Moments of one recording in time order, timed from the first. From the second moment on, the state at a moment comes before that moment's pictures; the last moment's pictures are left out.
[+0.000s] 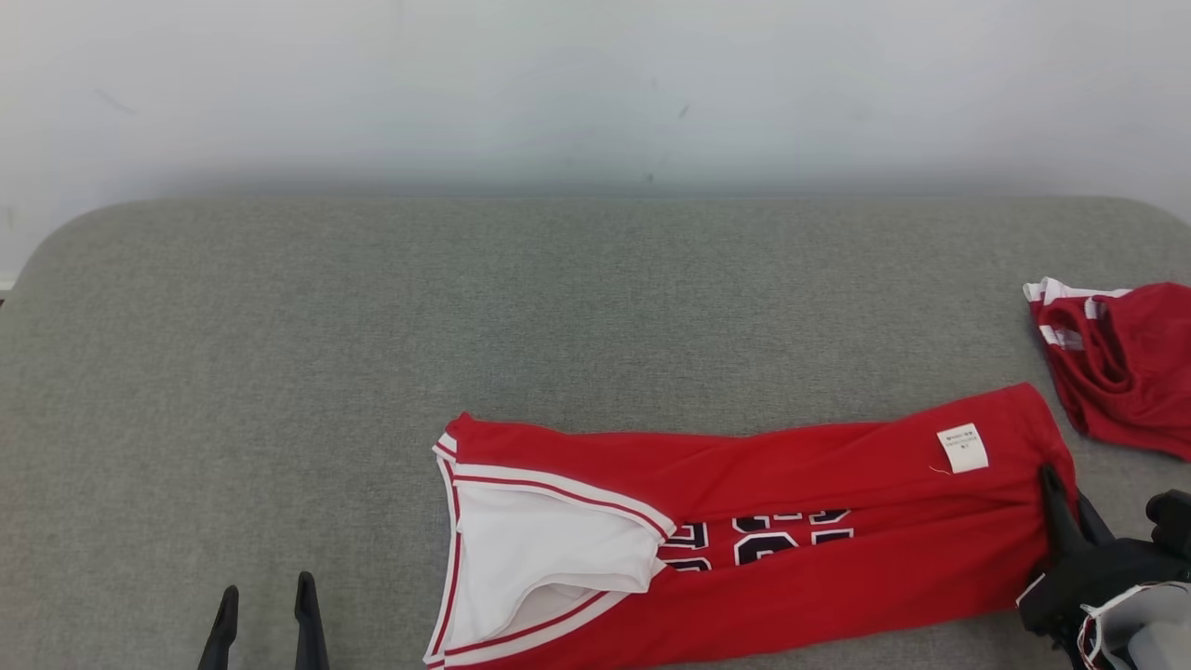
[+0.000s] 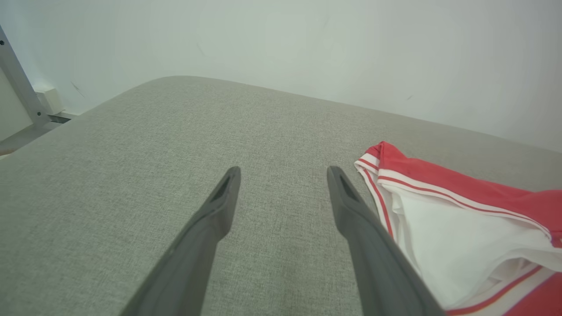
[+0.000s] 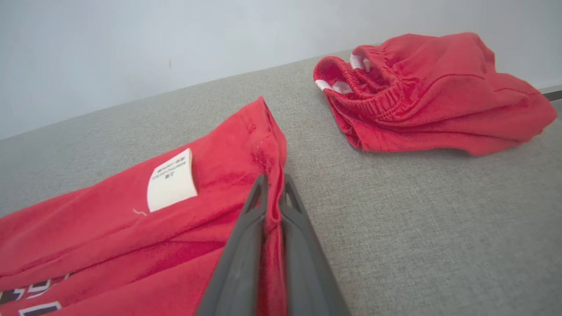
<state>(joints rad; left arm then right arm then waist) 0.07 0.05 0.05 0.18 -0.25 -0.07 -0.26 -0.33 -0.42 0.21 0.78 0.68 0.13 -0.26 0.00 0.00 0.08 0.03</state>
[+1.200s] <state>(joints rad) 0.03 0.05 -0.08 0.27 -0.29 -0.06 -0.26 -0.38 -0.05 0.56 0.40 0.88 0.13 -0.07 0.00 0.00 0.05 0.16</state>
